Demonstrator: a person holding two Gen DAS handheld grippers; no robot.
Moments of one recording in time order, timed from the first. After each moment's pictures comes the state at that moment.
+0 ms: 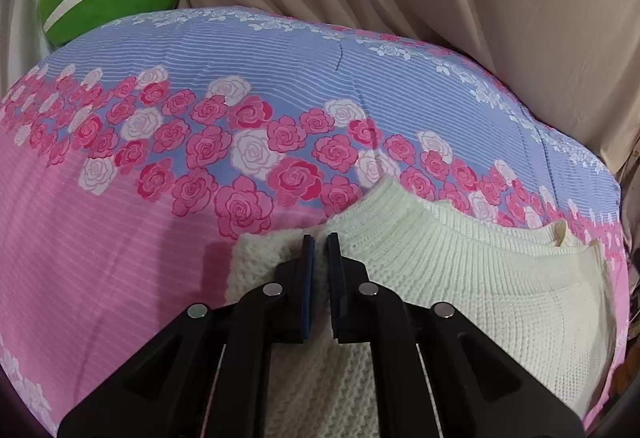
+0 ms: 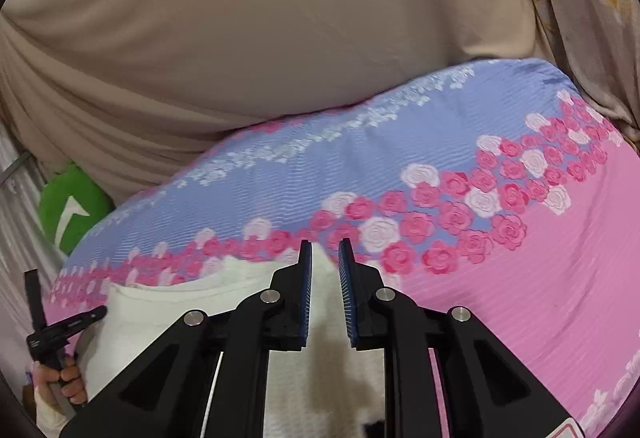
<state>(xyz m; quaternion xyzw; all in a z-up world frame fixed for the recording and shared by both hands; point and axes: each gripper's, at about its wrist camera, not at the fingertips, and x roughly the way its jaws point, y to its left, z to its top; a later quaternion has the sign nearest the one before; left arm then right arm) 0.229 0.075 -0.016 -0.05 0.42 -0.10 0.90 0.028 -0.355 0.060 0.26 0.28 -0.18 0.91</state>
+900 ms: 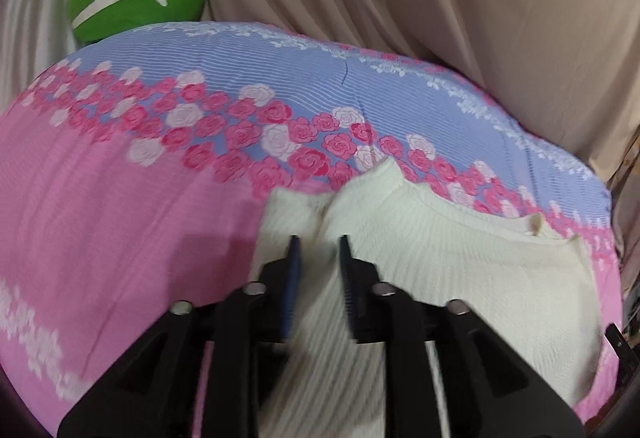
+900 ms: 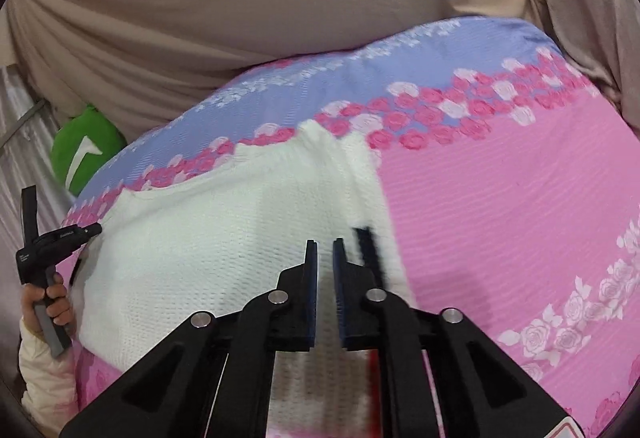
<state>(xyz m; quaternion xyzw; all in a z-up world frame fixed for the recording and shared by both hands) 0.162 0.093 0.015 -0.08 0.40 -0.08 0.91 -0.041 -0.304 0.040 0.24 0.34 -0.15 0.90</state>
